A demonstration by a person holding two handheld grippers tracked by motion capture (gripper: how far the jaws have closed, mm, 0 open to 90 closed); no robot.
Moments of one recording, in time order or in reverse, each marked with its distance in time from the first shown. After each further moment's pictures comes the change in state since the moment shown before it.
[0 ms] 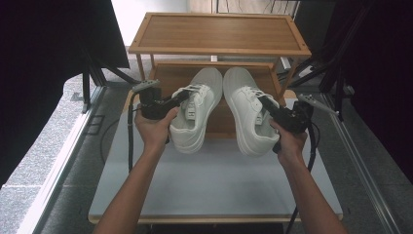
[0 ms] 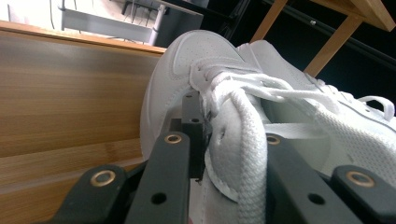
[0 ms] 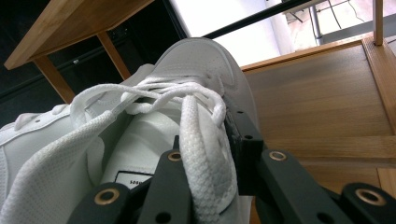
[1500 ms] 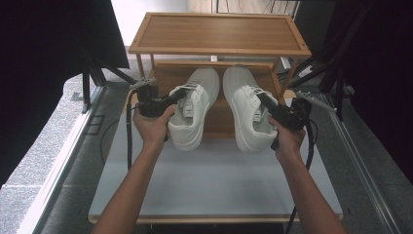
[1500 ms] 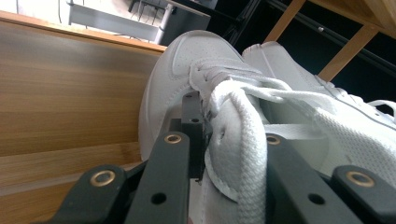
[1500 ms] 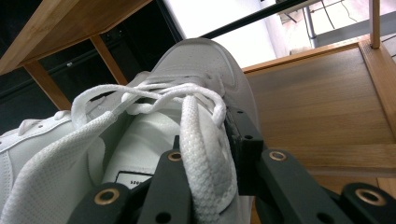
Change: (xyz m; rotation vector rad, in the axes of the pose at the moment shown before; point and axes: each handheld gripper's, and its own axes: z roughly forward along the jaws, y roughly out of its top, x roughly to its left) left arm 0.010 0.002 0.003 -0.003 0.020 -0.042; right arm 0.002 0.004 0.007 -0.002 -0.022 0.013
